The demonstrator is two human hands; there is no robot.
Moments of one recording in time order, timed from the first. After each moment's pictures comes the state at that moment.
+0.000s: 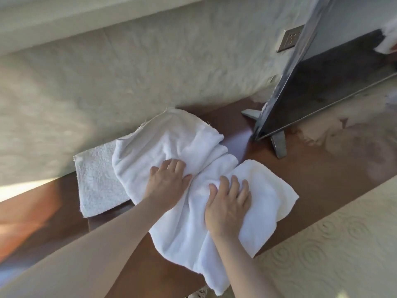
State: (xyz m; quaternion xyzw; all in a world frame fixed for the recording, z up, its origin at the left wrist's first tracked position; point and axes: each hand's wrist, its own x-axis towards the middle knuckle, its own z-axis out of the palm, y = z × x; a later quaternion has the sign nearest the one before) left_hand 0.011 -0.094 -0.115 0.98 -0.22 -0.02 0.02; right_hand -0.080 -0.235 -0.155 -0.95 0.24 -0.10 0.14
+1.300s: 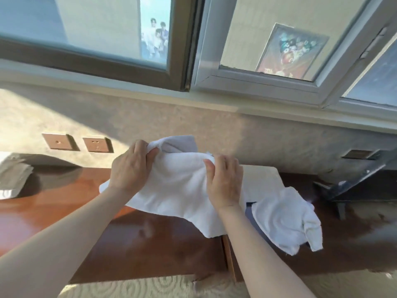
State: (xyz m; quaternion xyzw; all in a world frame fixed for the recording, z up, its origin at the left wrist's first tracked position) left_hand -0.164 0.418 0.074 0.93 0.05 0.31 0.21; right_hand -0.151 0.184 0.088 -0.90 -0.14 -0.36 0.22
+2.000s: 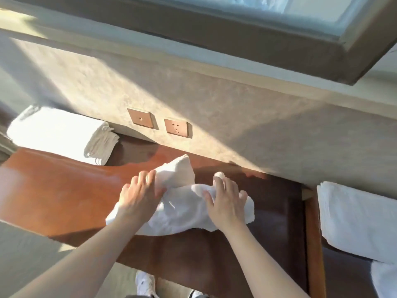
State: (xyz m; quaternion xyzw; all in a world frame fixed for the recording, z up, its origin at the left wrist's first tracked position) left_hand -0.200 0.603 -0.064 0.97 0.25 -0.04 0.04; right_hand -0.093 0.389 -0.088 -0.96 -0.24 0.06 0.10
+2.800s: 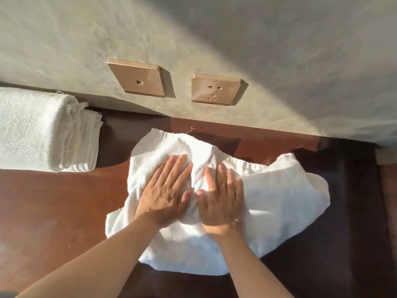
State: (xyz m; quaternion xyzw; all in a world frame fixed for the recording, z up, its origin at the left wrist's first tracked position) left_hand -0.170 0.733 -0.251 0.99 -0.01 -0.11 0.09; right_hand -0.140 0.559 -0.245 -0.98 -0.16 0.01 0.10
